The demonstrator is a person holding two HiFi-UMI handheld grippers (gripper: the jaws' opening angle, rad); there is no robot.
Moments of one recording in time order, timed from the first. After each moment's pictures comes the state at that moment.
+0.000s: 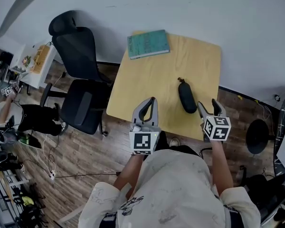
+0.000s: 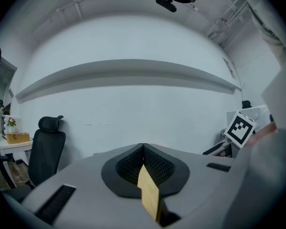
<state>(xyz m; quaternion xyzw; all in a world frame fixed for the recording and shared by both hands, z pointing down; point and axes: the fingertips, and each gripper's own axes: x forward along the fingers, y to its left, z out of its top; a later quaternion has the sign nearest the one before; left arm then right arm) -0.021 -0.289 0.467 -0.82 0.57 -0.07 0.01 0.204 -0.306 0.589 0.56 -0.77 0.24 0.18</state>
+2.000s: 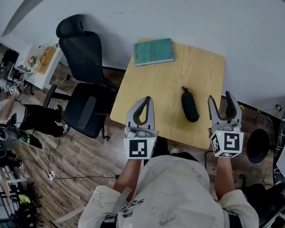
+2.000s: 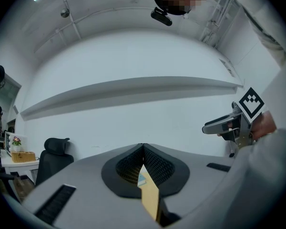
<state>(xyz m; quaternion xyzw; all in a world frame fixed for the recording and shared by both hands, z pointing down) -0.043 -0.296 0.396 -0.80 0.59 -0.04 0.07 0.193 -0.316 0.397 0.59 -0.81 -0.02 0.04</state>
